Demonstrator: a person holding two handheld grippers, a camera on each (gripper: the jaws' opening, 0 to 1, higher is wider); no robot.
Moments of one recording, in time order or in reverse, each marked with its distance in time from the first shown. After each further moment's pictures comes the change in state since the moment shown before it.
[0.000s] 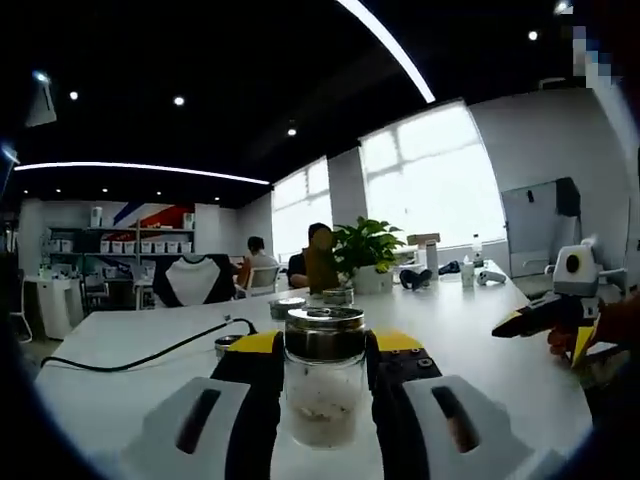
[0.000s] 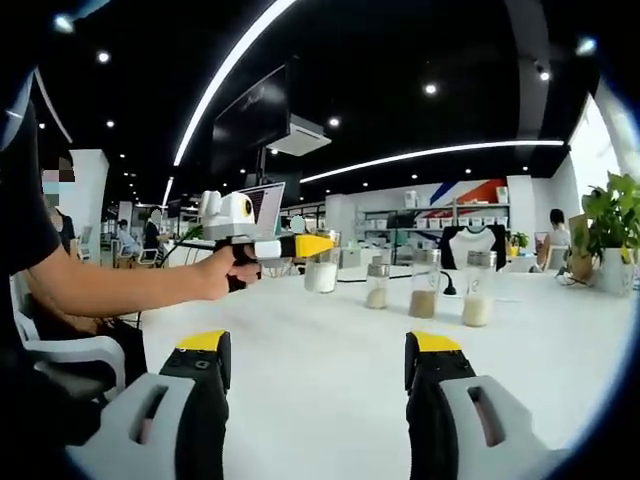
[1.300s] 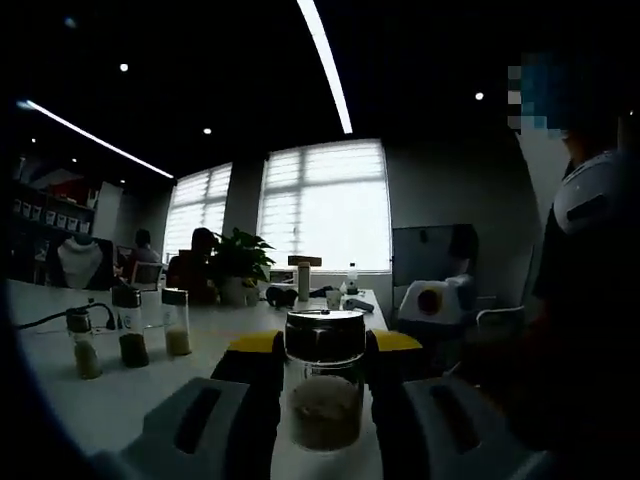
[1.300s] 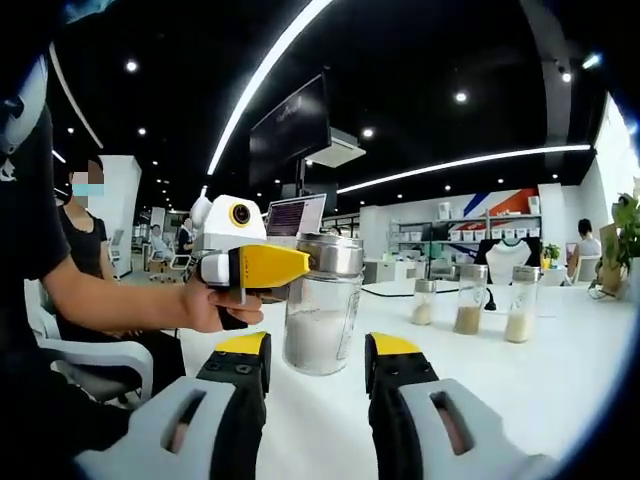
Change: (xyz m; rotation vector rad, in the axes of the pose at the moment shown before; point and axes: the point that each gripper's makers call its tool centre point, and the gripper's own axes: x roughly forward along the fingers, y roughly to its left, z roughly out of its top) left arm -0.045 -0.169 0.014 -0.165 -0.069 -0.513; right arm 0.009 0.052 0.012 -0.020 -0.061 0.165
